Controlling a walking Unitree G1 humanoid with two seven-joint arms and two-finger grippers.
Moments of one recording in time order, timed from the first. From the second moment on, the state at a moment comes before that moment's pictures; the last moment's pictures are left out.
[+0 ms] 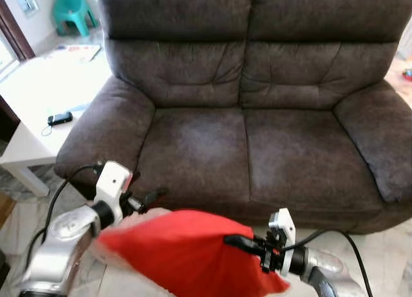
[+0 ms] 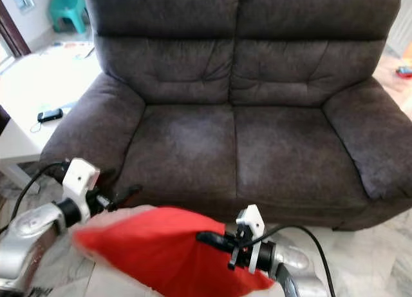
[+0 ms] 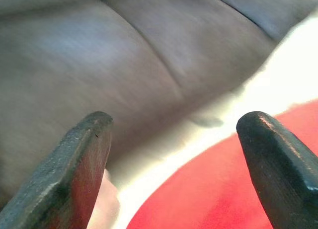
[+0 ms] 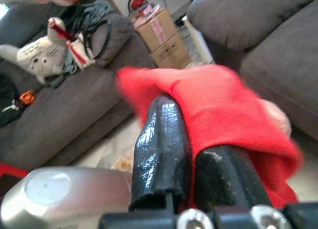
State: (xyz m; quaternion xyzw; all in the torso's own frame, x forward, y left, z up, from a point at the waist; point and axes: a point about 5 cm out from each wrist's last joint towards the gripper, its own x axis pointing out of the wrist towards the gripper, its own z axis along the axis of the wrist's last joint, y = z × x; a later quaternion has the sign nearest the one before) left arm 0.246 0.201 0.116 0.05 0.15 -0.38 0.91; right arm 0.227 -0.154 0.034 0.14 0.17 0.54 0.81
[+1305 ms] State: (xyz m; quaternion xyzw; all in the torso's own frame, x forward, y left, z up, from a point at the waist) left arm 0.192 0.250 0.072 0.38 0.28 -0.47 0.75; right arm 0.209 -0.150 0.040 0.11 0.20 0.63 0.75
